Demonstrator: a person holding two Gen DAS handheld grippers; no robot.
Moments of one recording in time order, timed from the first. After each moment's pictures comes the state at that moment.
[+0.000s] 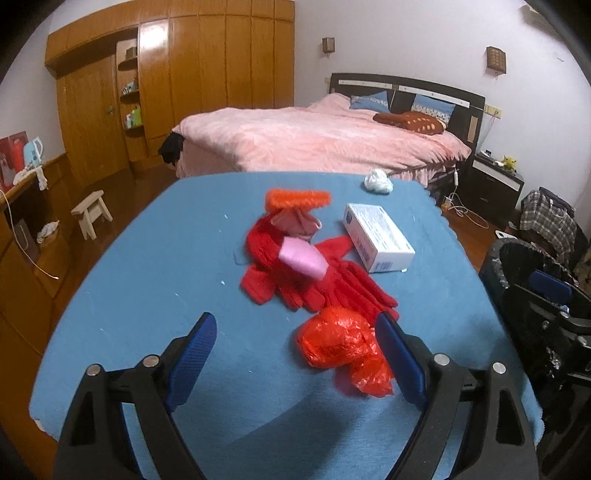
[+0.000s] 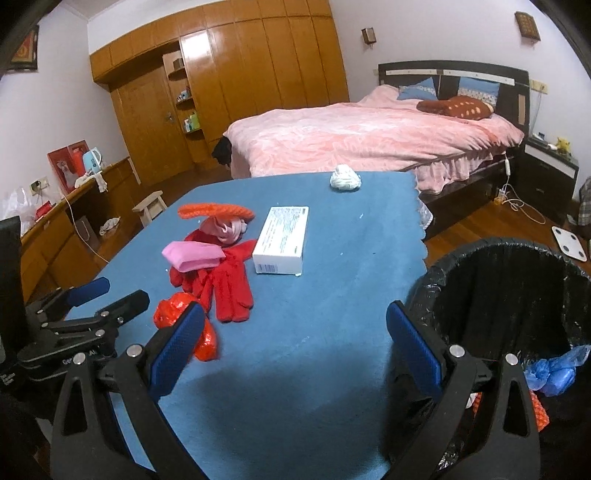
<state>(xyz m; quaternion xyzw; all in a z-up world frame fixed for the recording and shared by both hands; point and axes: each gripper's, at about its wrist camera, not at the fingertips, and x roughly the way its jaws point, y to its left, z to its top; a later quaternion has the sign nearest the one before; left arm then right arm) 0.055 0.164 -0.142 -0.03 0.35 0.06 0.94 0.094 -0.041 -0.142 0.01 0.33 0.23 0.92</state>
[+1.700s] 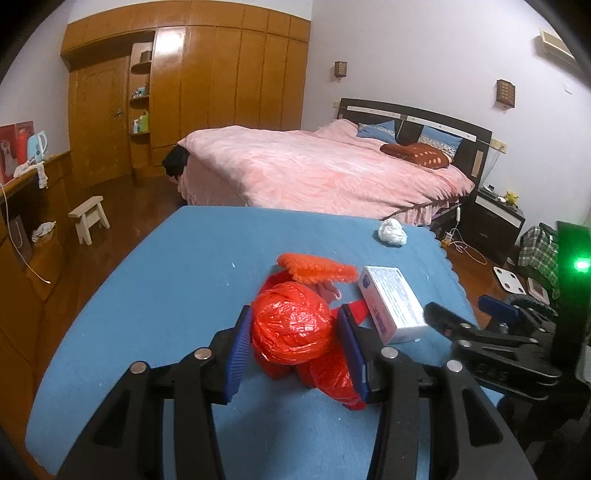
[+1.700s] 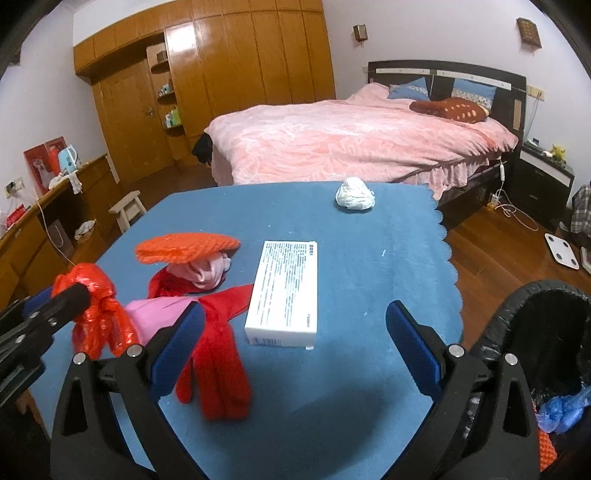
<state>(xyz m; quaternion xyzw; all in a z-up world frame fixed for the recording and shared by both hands) 0.098 0.197 -0.111 -0.07 0.30 0.07 0.95 0.180 0.026 -0.153 -0.01 0.34 0.19 0.92</state>
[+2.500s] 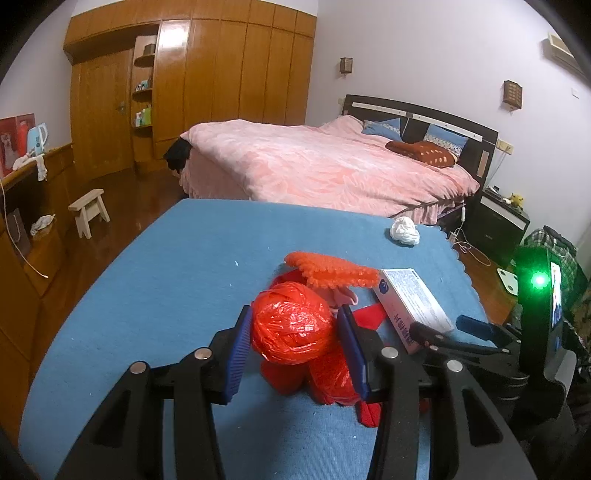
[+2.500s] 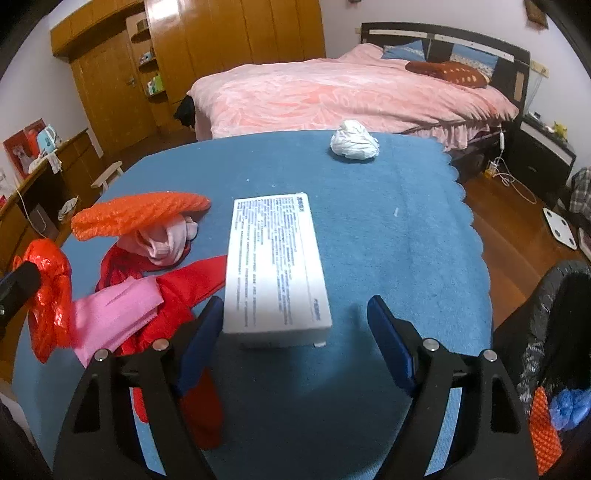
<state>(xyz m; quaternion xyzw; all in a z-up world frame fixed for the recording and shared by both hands) 0.114 0.211 -0.126 -0.07 0.31 0.07 0.95 0.217 0.043 -0.196 -0.02 0.42 0.17 0.89</state>
